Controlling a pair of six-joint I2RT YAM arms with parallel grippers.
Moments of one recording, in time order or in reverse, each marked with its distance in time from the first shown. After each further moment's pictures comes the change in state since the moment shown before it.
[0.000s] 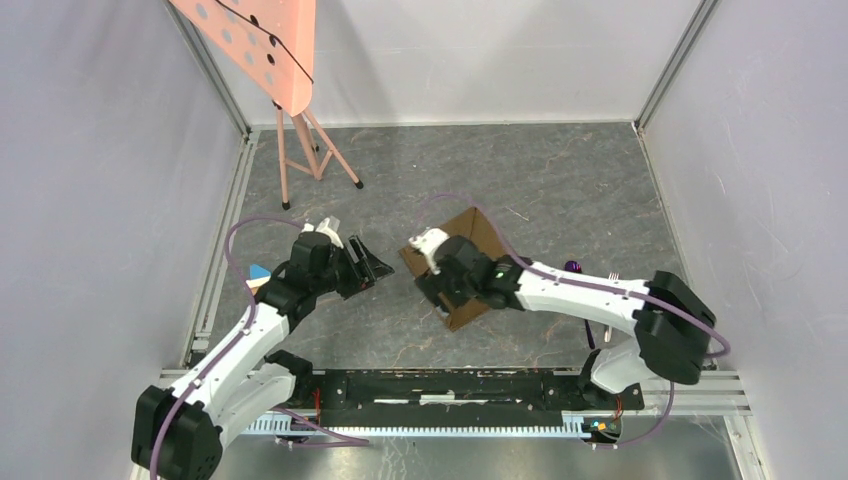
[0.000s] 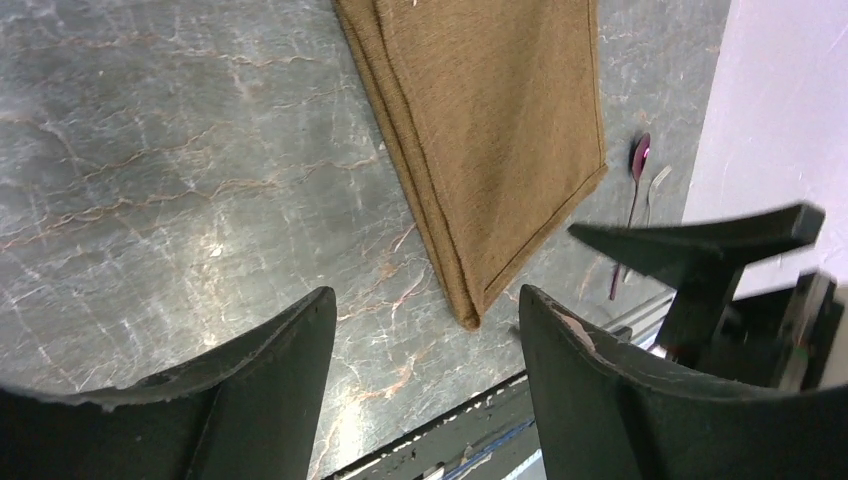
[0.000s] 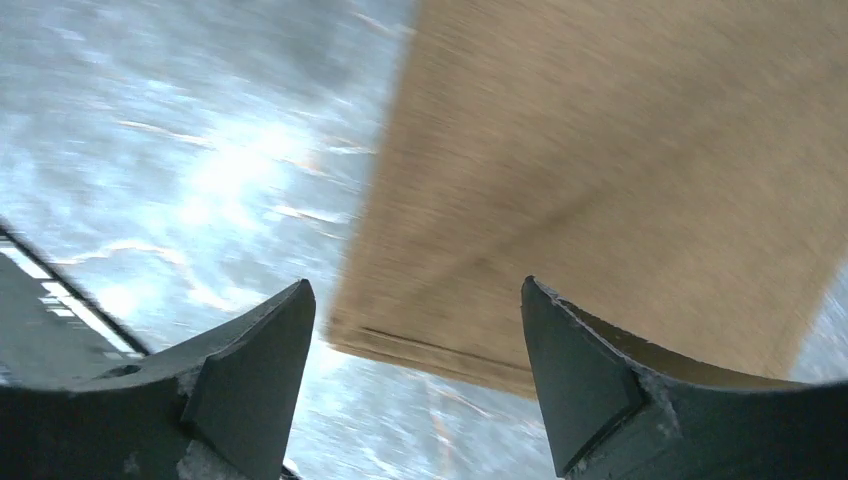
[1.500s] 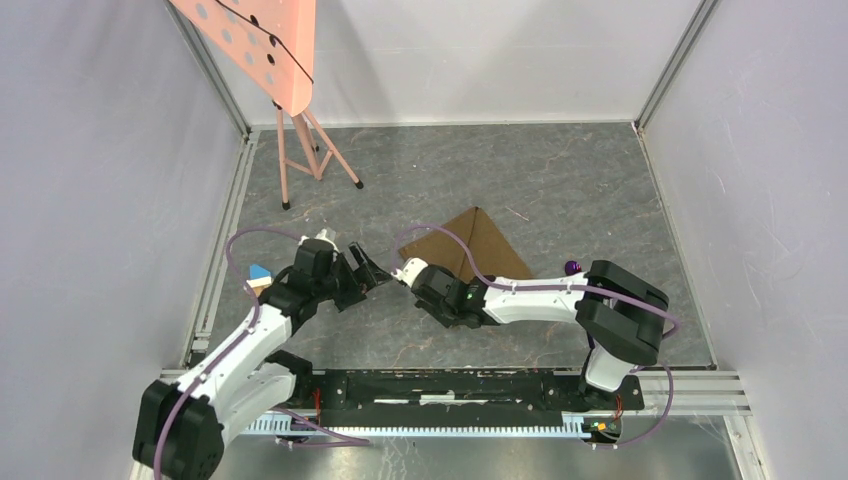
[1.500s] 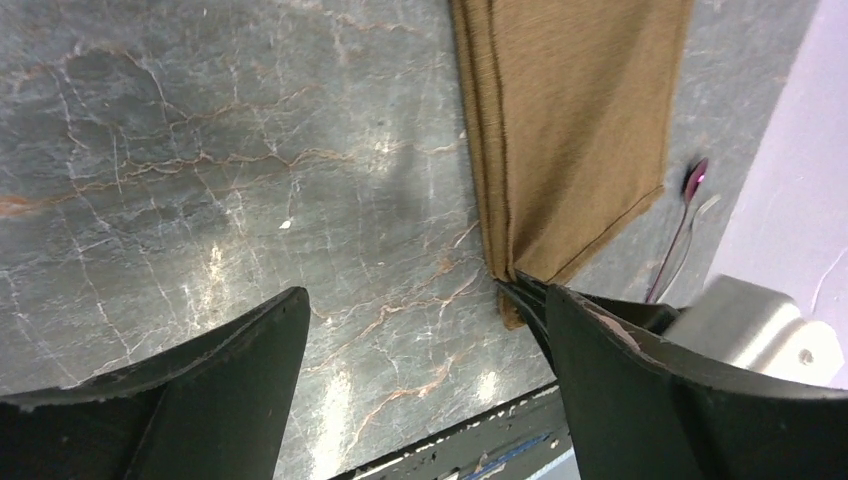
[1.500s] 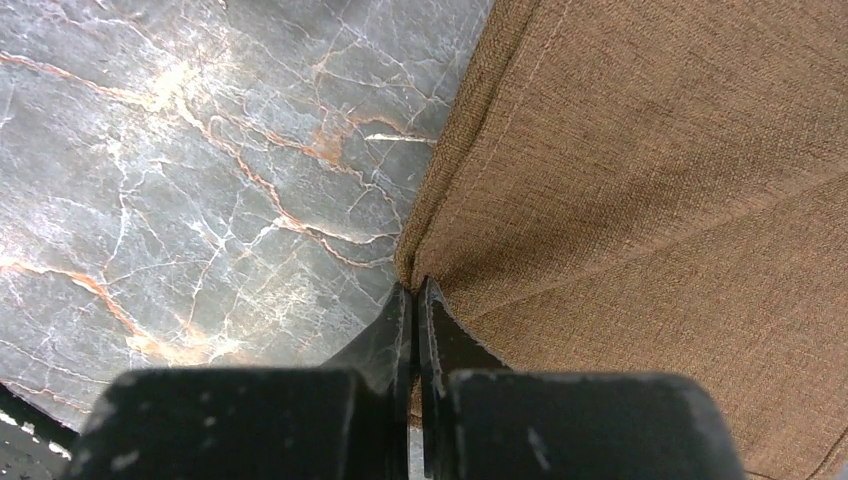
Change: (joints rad) left arm 0.012 -0.038 -0.080 -0.031 -0.067 -0.044; right arm 0.174 0.265 0.030 0.101 0.121 -0.029
